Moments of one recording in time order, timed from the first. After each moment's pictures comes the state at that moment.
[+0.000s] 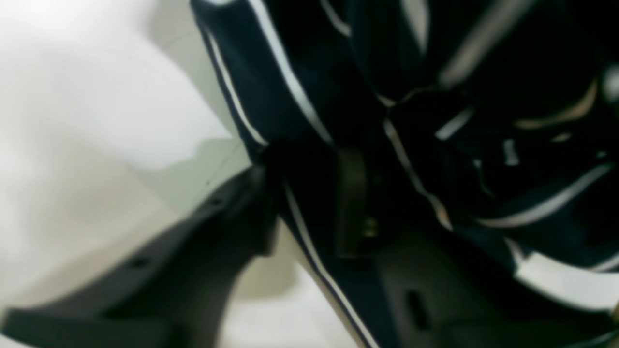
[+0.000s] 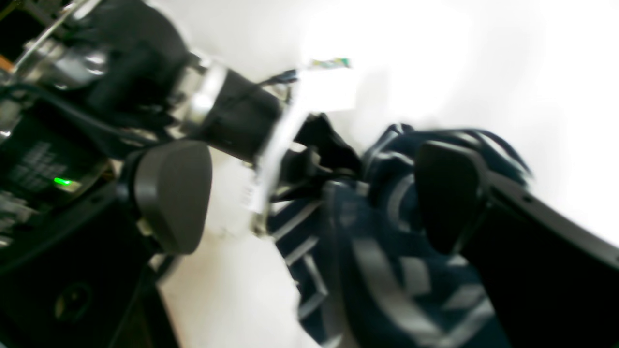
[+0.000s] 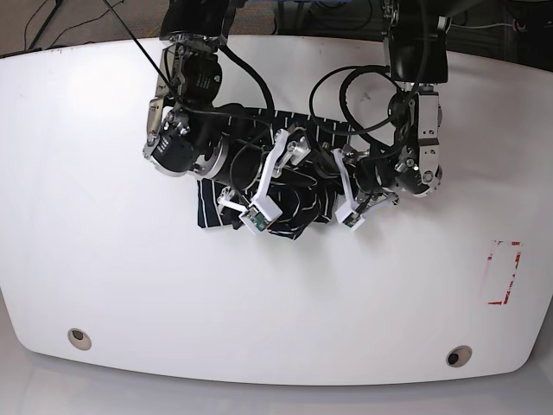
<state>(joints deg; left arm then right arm) -8.4 -1.0 -3.5 79.7 -13.5 -38.9 61.6 0.7 -8.9 2.0 111.2 35.4 39.7 -74.1</state>
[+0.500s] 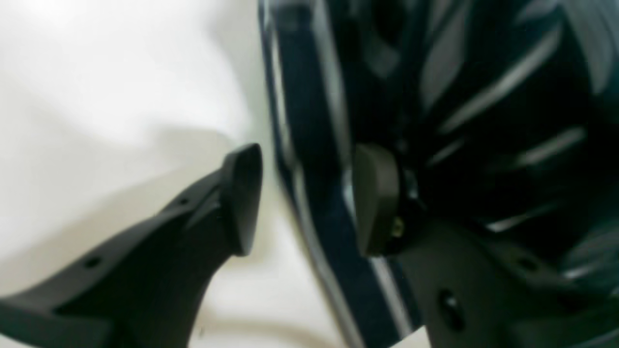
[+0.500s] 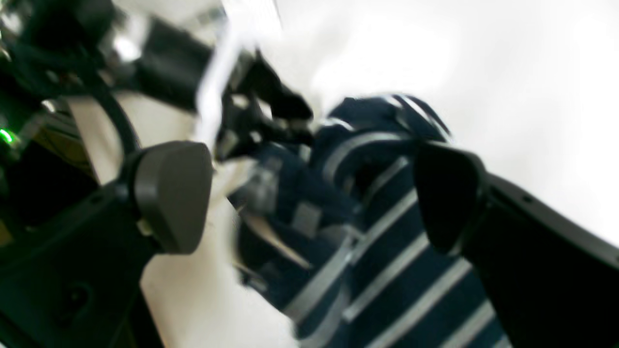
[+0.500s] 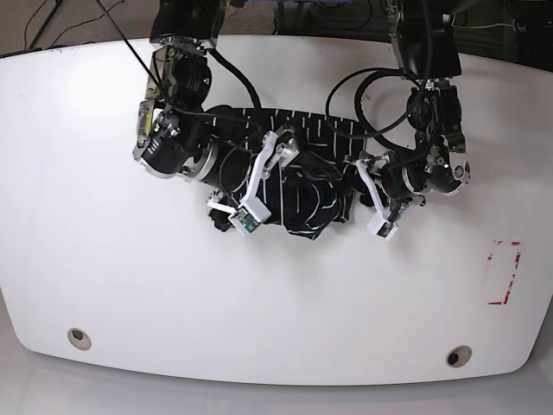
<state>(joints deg) -7.8 -2.0 -10.0 85.7 -21.6 -38.3 64.7 0.8 -6.0 2.3 111.5 35.4 39.6 -73.8</state>
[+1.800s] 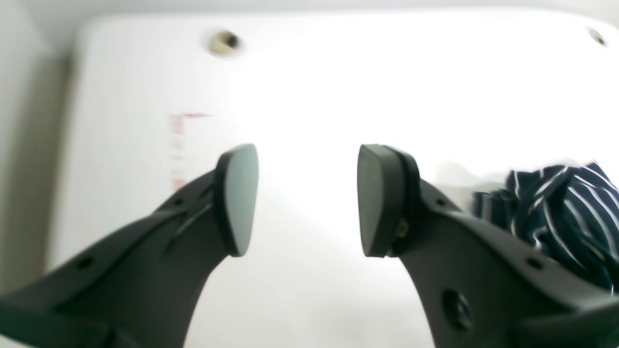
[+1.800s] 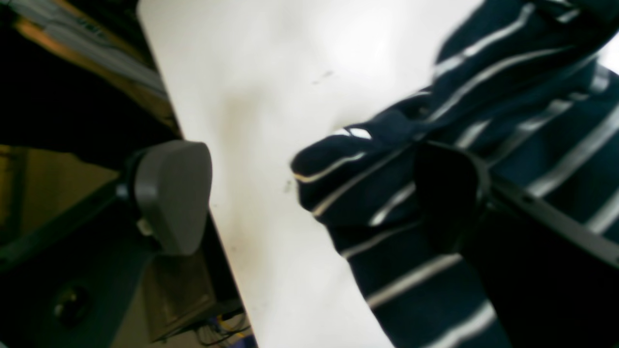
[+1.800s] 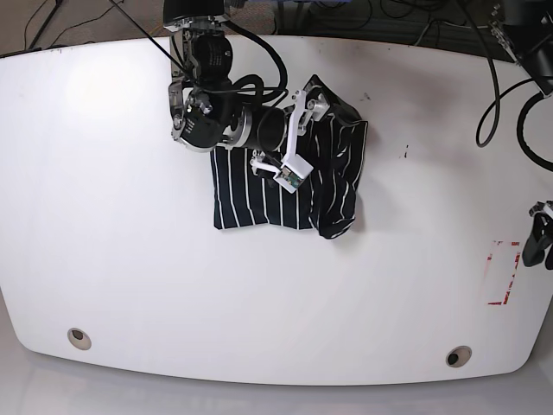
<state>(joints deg) -10.0 -32.4 -39.4 92.9 -52.4 -37.9 65.2 -5.5 -6.6 -7.4 105.8 39.5 39.7 -73.1</state>
